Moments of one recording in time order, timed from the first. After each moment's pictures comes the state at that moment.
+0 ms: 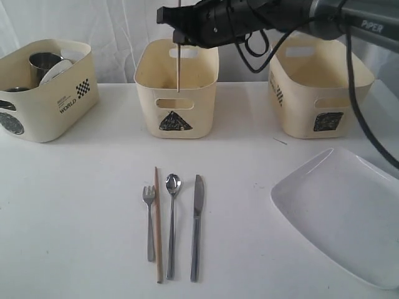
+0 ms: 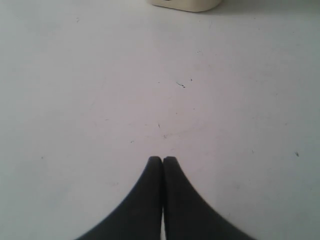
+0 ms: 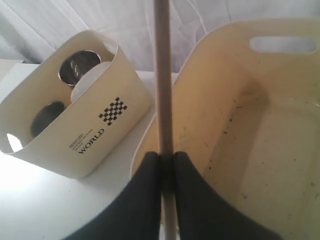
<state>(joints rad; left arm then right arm) 0.06 0.00 0.02 0.12 0.52 -0.07 0.28 2.10 -1.90 0.68 0.46 -0.31</state>
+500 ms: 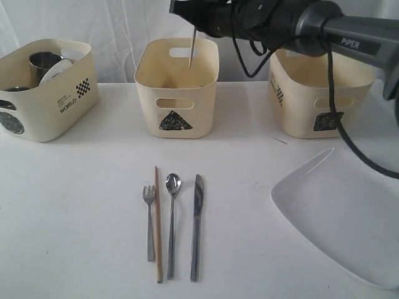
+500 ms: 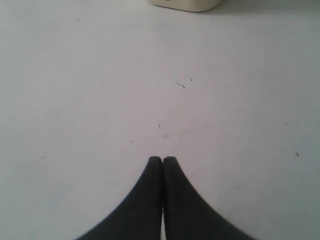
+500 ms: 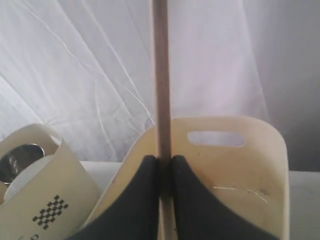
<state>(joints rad) 0.06 0.00 0.02 0.12 0.52 -0.07 0.28 2.18 -1.90 0.70 0.08 -0.36</state>
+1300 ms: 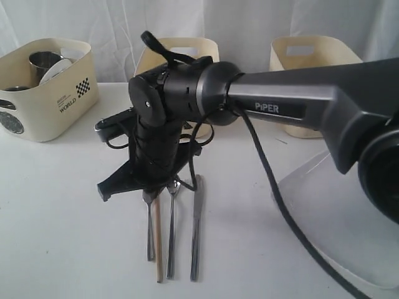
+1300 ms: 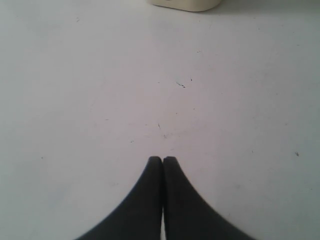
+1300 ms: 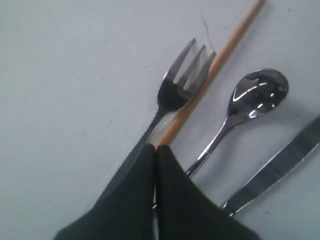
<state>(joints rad) 0.06 0.00 0.02 0.12 0.52 -0.07 0.68 2.13 -1.69 0.02 0.93 0.15</state>
